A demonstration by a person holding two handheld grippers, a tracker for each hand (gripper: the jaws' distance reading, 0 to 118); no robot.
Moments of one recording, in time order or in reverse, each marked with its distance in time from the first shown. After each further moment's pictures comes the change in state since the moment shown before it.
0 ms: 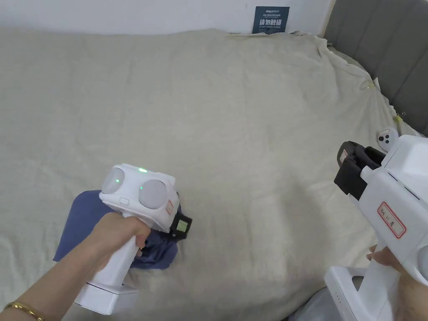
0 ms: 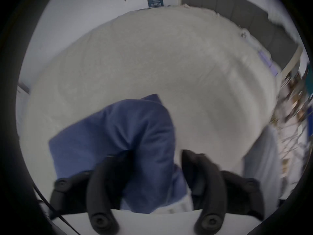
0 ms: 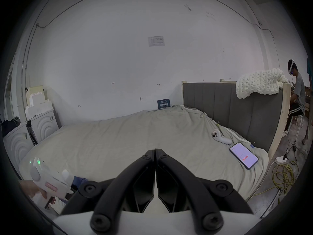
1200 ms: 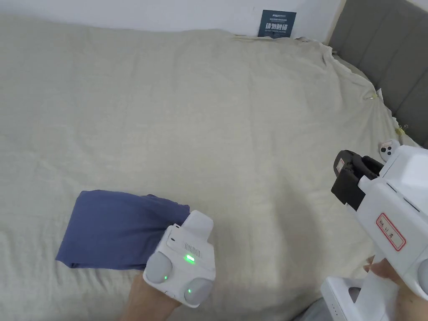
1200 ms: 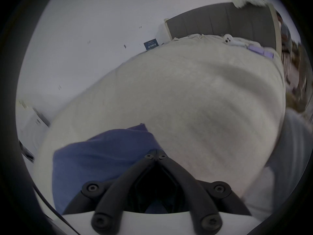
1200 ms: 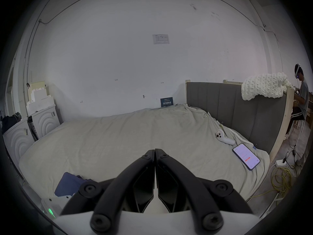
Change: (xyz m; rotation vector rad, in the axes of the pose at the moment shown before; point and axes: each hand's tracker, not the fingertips) left arm 0.069 -0.069 -0.052 0.394 0.247 -0.201; right arm -0.020 0.001 -0.004 -0.023 0.019 0.030
